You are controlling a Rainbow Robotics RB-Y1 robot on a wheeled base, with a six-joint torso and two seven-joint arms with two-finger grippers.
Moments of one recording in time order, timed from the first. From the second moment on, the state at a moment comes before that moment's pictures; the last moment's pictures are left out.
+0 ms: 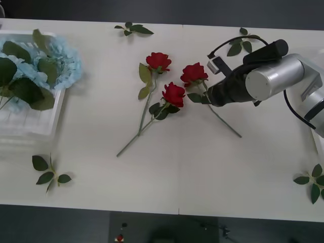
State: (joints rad) right arm -0.78 -0.67 0.63 -1.28 -0.93 0.90 1.68; left arm -0.40 1.08 0.33 -1.35 1.30 1.47 -1.97
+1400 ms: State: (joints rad) right arm -0.78 -0.49 0.63 -1.07 -0.73 0.71 1.62; left arm -0.50 0.53 -0.30 -1.45 1.00 1.04 -1.98
